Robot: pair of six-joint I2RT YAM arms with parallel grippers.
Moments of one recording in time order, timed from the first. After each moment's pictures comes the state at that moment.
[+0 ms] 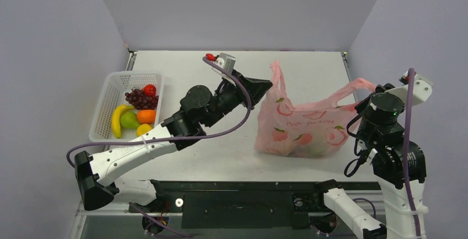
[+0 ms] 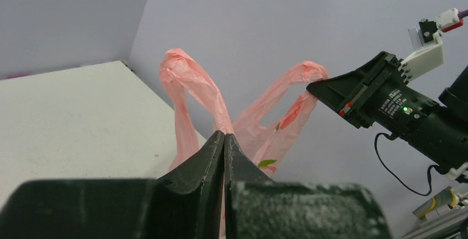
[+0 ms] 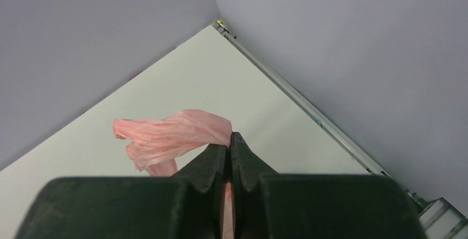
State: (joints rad) left arm -1.05 1.27 1.22 0.26 -0.14 -0.55; right arm 0.23 0.81 1.44 -0.96 0.76 0.46
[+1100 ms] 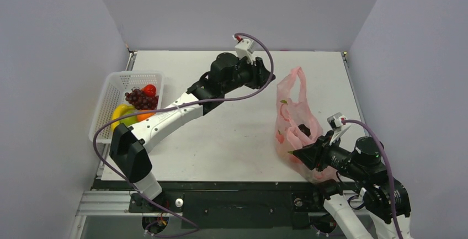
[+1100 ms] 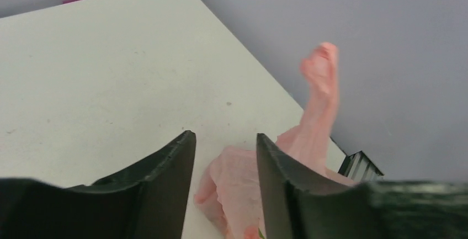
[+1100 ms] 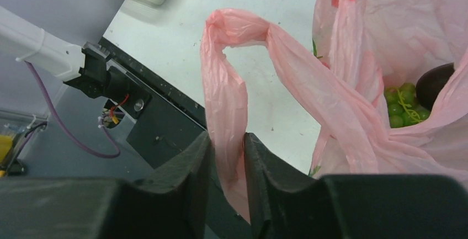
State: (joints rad) left arm -0.82 1.68 1.54 0.00 0.11 -0.46; right arm 0.30 0.39 0.98 -1.02 -0.51 0.30
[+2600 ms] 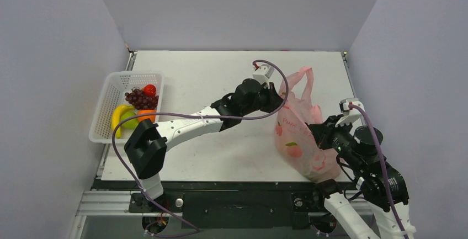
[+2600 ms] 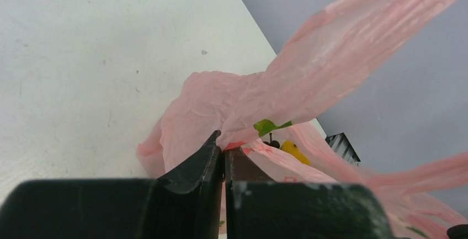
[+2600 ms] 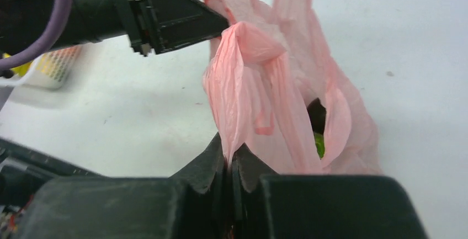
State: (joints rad) left arm -0.98 1.75 1.38 0.10 -0.03 -0.67; right arm 0.32 0.48 1.01 -0.87 -0.13 0.25
